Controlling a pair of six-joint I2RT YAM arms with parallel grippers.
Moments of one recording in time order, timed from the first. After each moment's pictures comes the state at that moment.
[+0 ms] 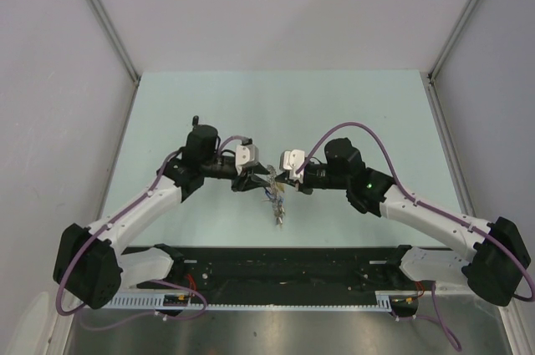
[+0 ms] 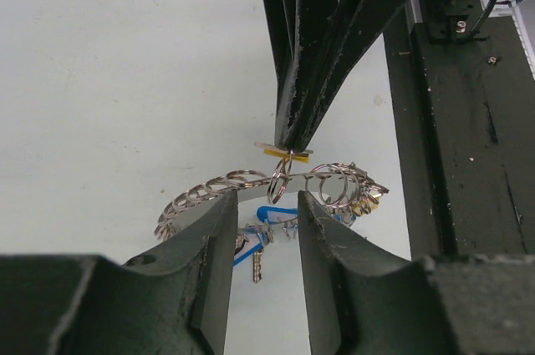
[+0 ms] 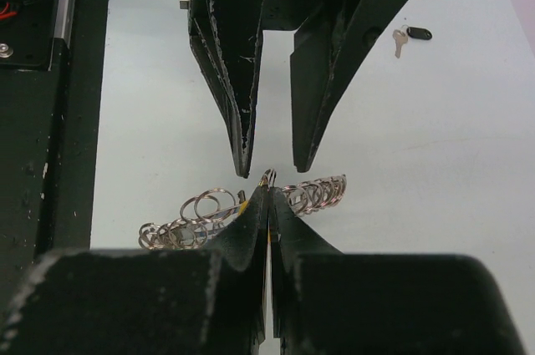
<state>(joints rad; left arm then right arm) -0.50 1.16 0.78 -0.15 0.95 0.51 0.83 1.16 0.81 0.02 -0.51 -0.48</state>
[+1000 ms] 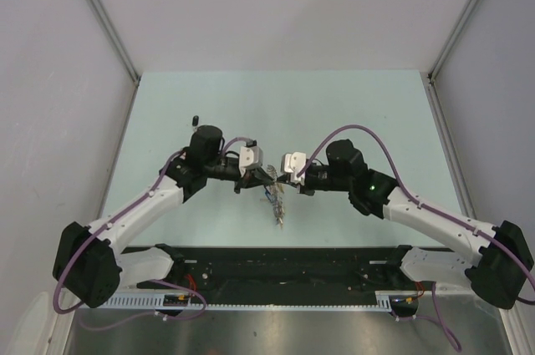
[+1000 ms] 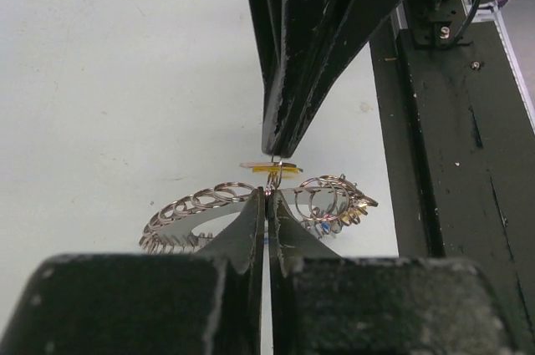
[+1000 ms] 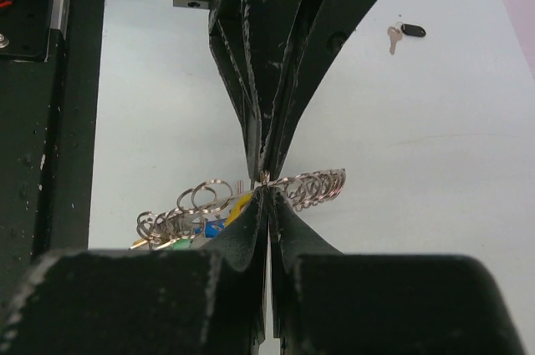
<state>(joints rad) -0.54 1.17 0.80 -0.17 0.94 0.50 0.84 1.13 0.82 -0.02 -0.48 -0.51</state>
